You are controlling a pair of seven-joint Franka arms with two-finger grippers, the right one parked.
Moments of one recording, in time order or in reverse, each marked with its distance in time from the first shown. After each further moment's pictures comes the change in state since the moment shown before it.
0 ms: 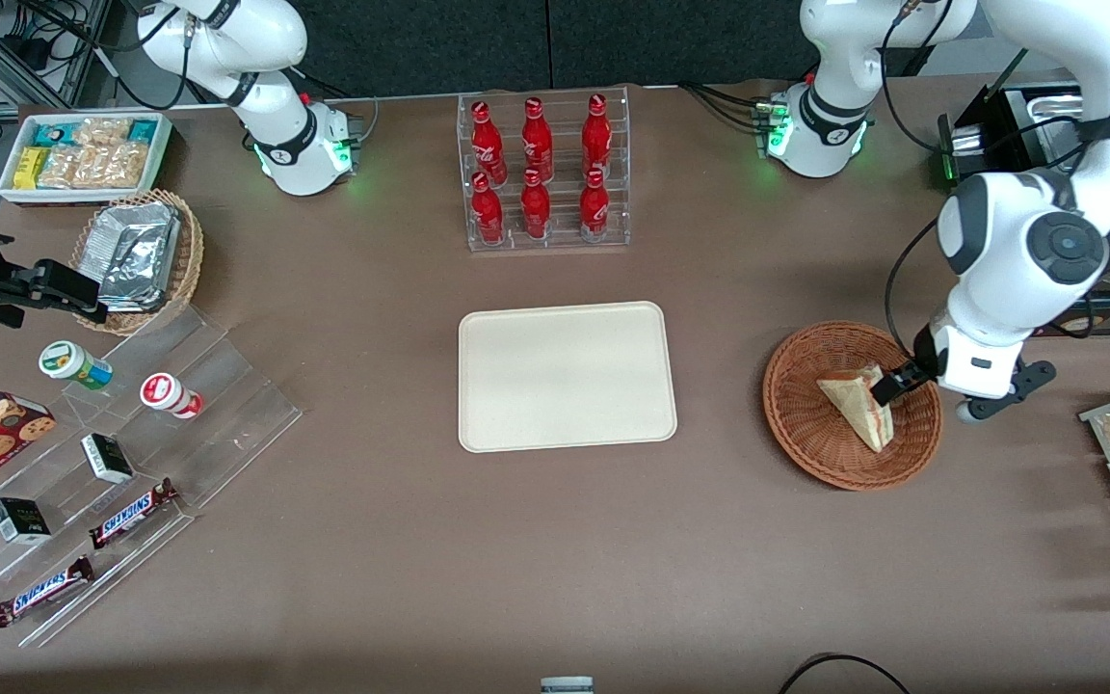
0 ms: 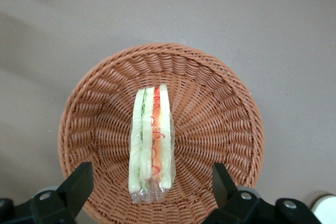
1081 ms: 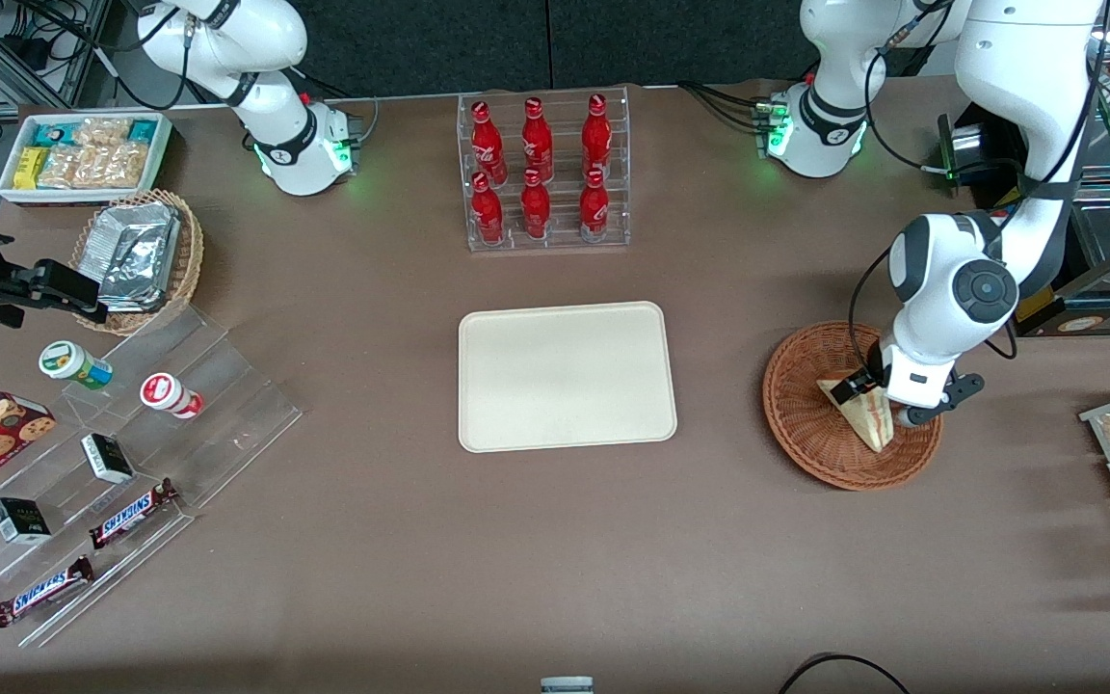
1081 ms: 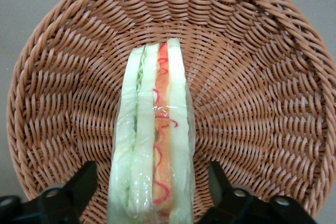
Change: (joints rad) arm 0.000 0.140 -0.012 -0.080 0.000 0.126 -0.007
